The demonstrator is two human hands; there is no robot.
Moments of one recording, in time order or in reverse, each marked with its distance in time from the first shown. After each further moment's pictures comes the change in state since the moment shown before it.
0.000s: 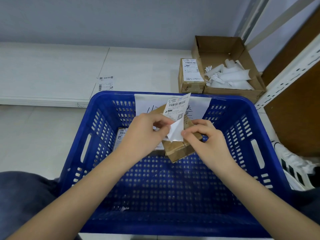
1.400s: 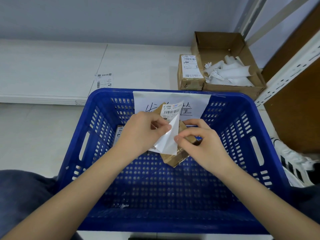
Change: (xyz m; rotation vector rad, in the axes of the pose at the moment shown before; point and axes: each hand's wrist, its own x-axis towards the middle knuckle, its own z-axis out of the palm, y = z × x) left_hand 0.003 -0.006 0.000 0.078 -0.043 -0.044; right_hand -0.004 0.003 0.001 -0.168 -0.107 -0.039
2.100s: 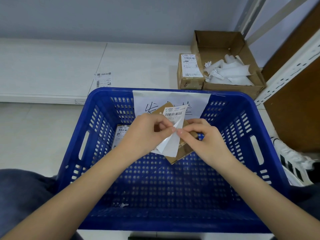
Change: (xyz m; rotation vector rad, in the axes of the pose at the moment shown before) left_hand -0.003 0.001 0.006 -0.062 -0.063 0.066; right_hand 0.005 -0.002 -0.004 0.076 0.009 0.066
